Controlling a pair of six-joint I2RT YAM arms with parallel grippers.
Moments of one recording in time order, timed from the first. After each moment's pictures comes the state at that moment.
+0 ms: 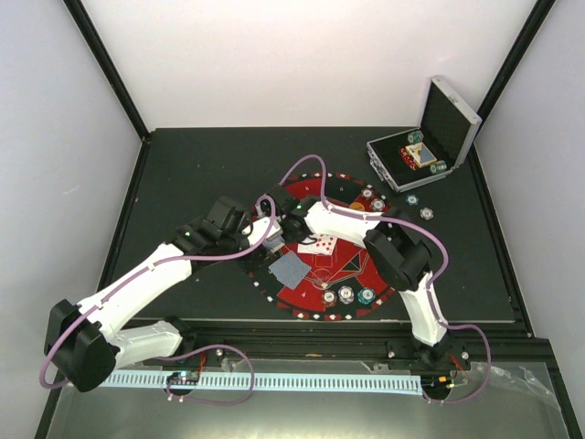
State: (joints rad) left arm -0.60 1.12 0.85 -0.64 0.32 0.25; right arm 0.87 2.11 1.55 -0.59 -0.07 0.53
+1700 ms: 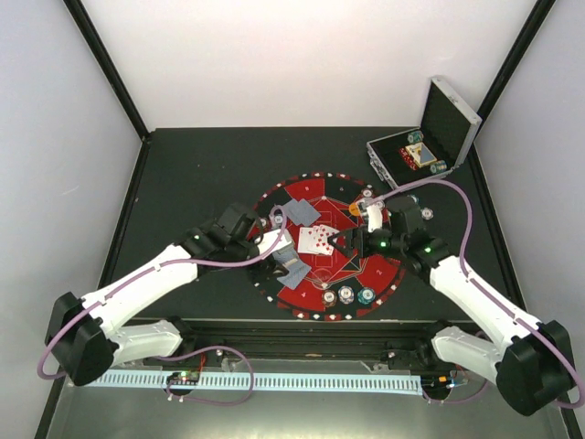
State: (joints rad) left arm -0.69 1.14 0.85 -0.63 0.45 0.26; right arm 0.47 1.07 0.70 -0.31 -0.48 0.41
